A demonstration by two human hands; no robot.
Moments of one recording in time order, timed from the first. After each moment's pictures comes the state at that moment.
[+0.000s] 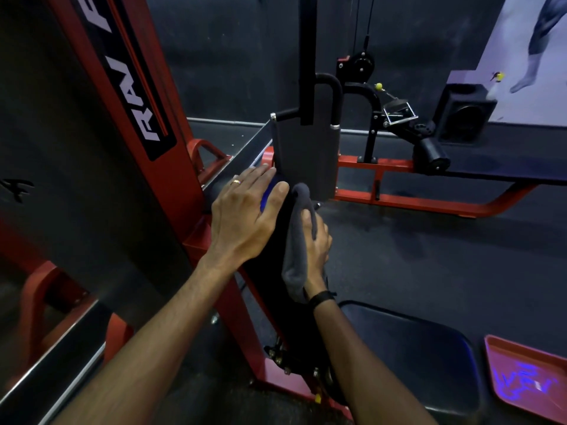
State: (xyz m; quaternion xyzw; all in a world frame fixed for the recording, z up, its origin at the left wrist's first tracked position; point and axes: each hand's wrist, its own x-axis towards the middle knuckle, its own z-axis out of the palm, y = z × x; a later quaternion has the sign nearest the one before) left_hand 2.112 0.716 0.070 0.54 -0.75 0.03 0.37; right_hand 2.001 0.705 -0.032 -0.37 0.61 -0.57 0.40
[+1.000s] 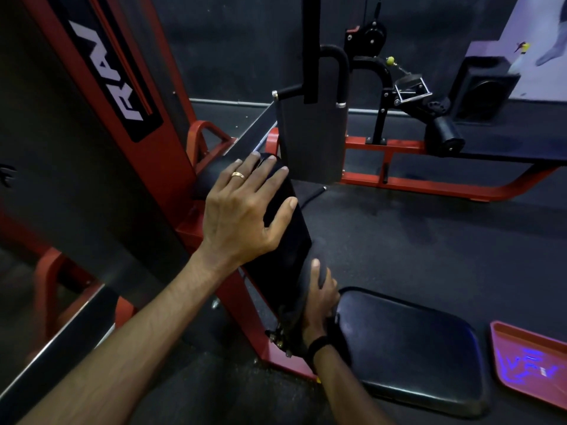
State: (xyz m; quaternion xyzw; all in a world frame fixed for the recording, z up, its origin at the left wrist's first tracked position) left_hand 2.109 0.721 0.050 0.44 -0.79 0.27 0.33; right_hand 1.995 0.757 -0.143 -0.29 0.72 -0.52 0.37
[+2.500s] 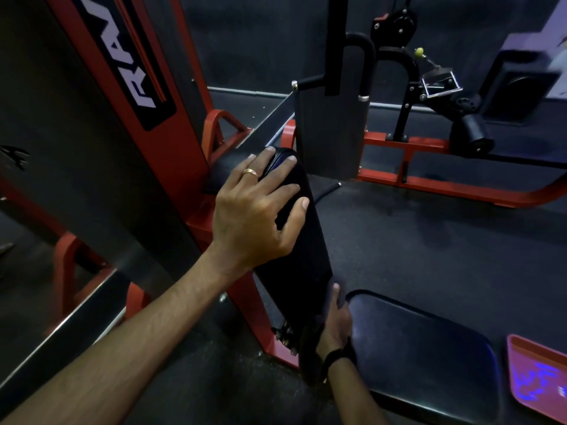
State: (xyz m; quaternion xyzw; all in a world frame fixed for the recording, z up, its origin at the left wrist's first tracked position) left_hand 2.110 0.722 0.047 0.42 -0.79 0.26 0.36; right_hand 1.977 0.748 -0.233 -0.19 0.77 -0.44 0.43
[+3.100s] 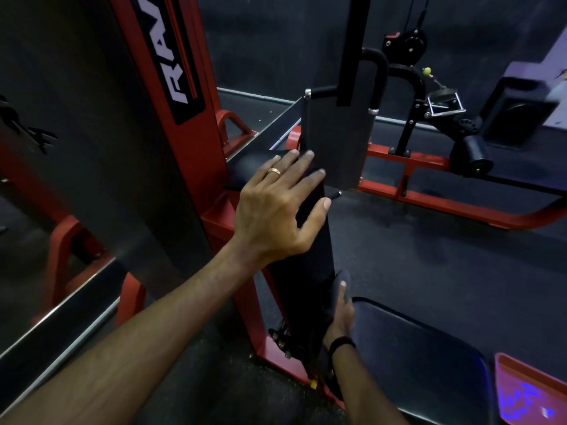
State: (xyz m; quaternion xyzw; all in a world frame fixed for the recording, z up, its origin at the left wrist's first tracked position) left_hand 2.110 0.722 0.050 0.44 -0.78 0.21 0.39; right_hand 1.969 0.732 -0.223 -0.17 0.75 -0.41 0.49
